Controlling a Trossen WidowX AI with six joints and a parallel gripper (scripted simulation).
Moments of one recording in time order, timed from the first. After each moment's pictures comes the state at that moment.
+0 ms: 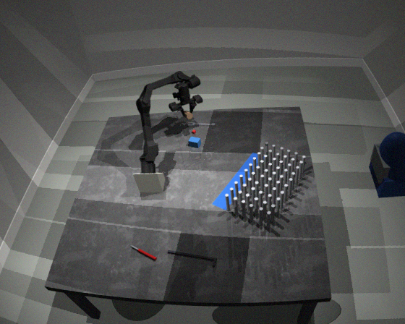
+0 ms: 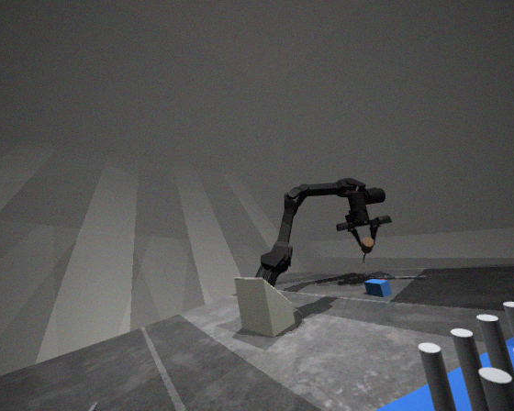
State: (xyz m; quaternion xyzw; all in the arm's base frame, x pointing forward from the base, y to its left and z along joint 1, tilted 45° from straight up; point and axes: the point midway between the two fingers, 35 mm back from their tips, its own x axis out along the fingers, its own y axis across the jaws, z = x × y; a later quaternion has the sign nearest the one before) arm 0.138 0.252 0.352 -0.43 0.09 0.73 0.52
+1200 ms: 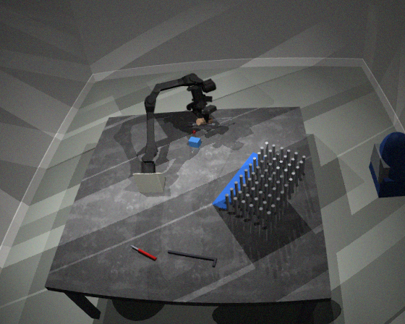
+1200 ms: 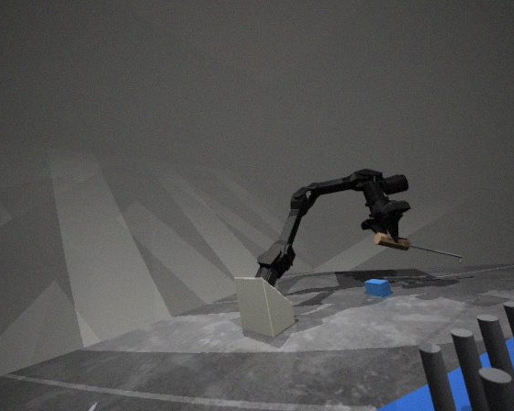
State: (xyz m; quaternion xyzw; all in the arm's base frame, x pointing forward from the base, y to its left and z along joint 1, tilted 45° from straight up) arm 0.247 0.200 0.303 -0.13 0.49 0.47 0.73
